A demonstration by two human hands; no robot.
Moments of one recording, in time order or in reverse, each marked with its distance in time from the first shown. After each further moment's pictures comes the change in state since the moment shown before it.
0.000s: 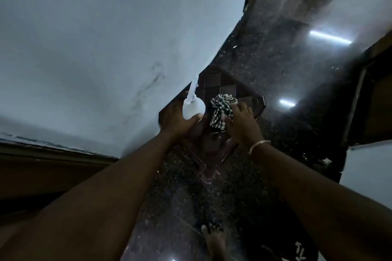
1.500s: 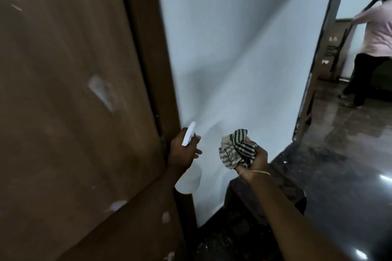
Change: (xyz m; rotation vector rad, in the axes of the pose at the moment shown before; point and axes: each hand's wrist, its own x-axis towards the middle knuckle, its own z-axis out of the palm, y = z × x) left_hand -0.410 0.128 -0.363 -0.644 0.610 0.143; right_hand -0.273 -0.341 -0.288 2.193 -0.488 0.095
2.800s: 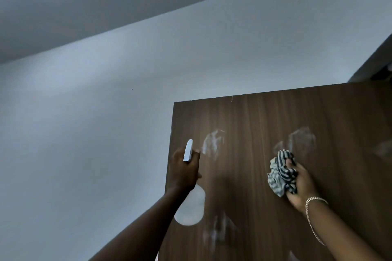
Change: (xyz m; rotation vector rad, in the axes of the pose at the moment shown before) left_hand -0.234 0.502 -0.554 0.594 1.202 0.695; right_hand -0.160 0.216 0.697 -0.169 -1.009 -0.056
